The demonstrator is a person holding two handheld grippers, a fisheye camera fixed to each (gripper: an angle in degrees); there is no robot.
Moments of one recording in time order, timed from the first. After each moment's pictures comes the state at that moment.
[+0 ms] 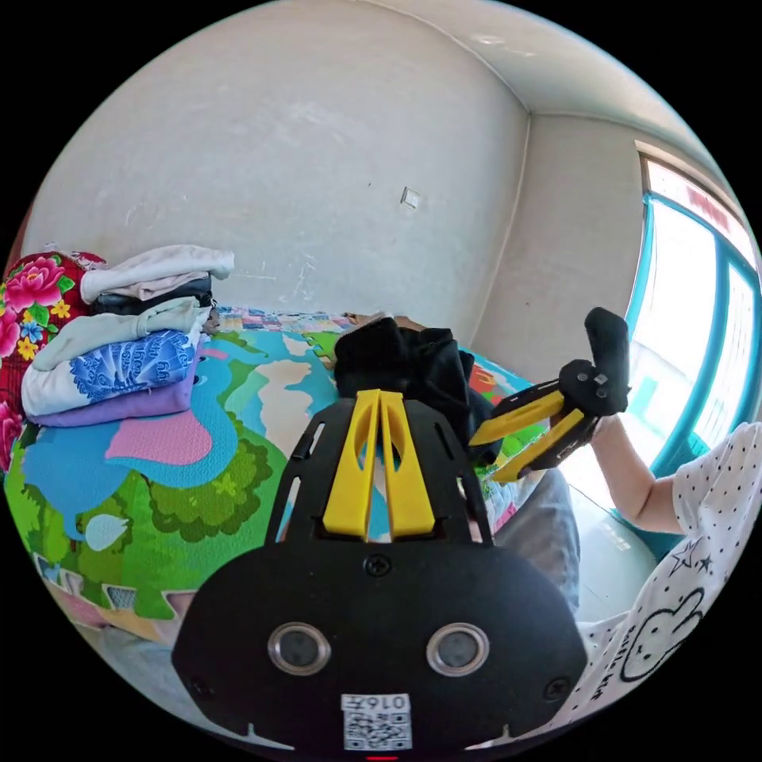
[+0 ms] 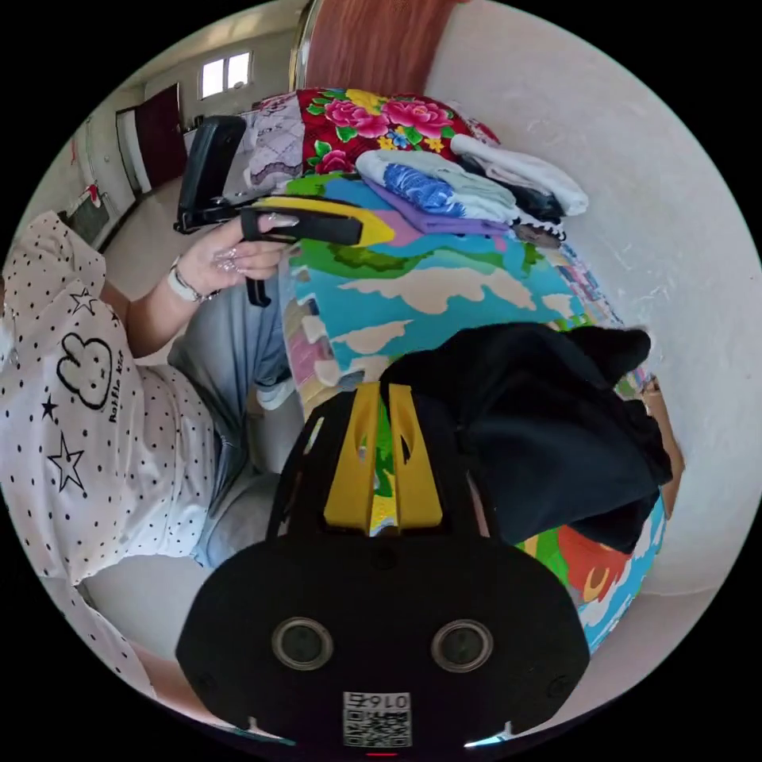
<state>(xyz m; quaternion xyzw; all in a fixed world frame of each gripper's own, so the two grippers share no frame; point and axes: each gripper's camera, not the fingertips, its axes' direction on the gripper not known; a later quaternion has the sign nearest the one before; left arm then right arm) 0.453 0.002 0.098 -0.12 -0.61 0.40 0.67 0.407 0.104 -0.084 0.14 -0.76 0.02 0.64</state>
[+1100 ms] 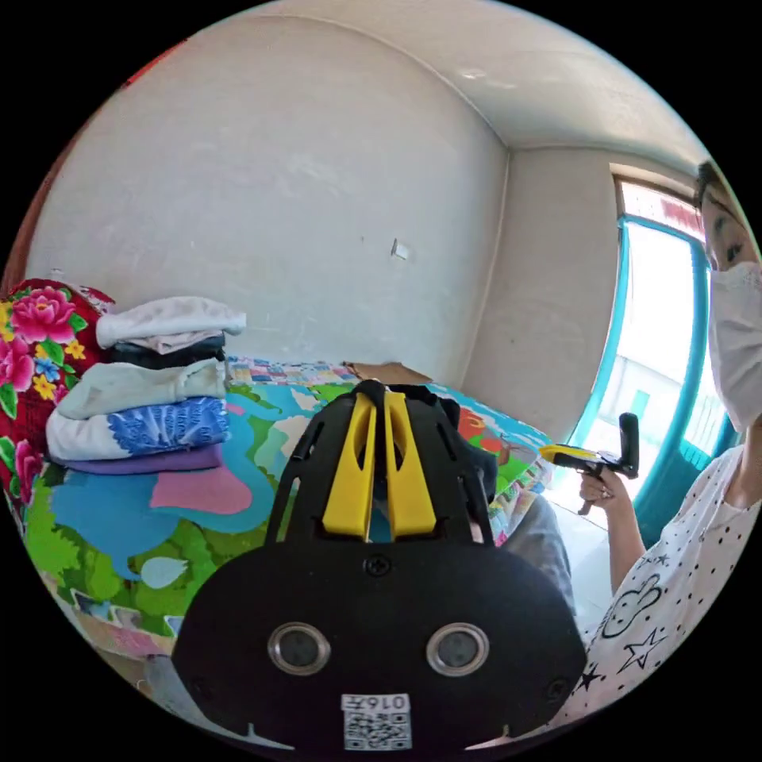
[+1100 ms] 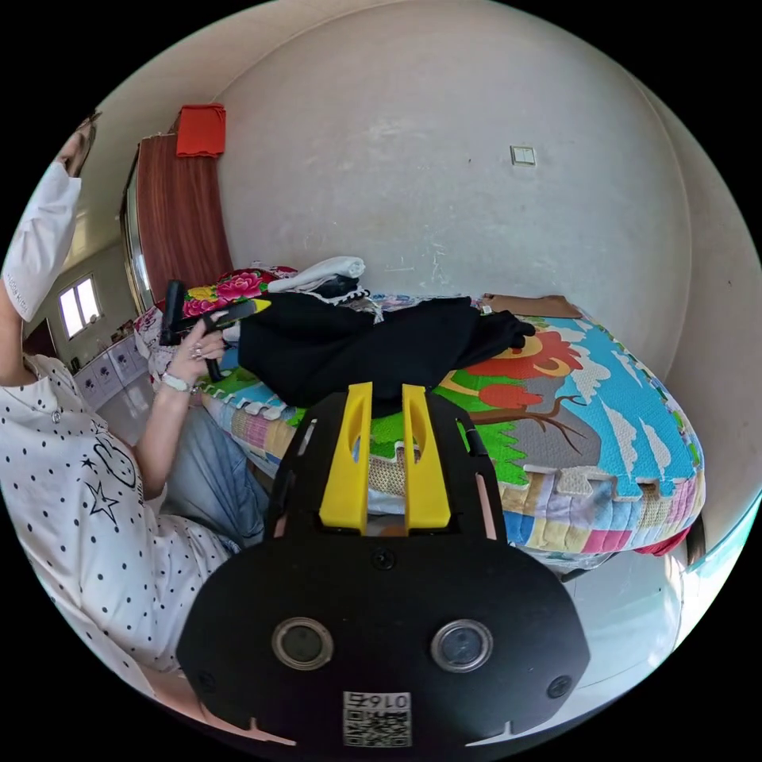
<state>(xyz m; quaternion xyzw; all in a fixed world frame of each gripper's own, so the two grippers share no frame) 0.608 0.001 0.000 -0.07 -0.57 0.46 0.68 0.387 0.397 -0.069 0.04 -0.62 0.45 0.64</state>
